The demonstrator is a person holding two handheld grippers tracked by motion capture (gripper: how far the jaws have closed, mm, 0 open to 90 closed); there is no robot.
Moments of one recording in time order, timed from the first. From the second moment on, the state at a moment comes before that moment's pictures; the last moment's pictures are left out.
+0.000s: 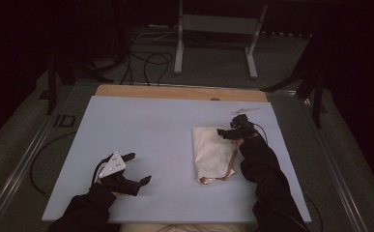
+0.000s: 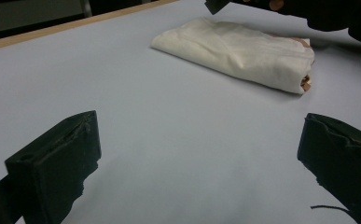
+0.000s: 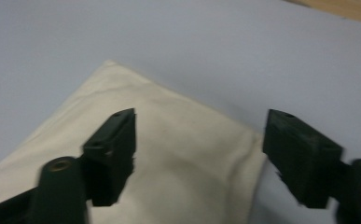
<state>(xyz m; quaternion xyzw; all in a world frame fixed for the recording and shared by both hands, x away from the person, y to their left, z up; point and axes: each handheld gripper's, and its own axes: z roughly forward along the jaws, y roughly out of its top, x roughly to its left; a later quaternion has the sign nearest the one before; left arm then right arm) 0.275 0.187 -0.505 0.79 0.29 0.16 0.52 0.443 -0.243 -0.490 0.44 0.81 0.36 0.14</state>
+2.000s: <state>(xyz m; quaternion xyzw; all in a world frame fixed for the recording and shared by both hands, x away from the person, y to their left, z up) 0.262 0.220 -0.503 0.80 0.30 0.14 0.49 0.330 -0.258 -0.488 0.32 0.83 0.44 0.09</state>
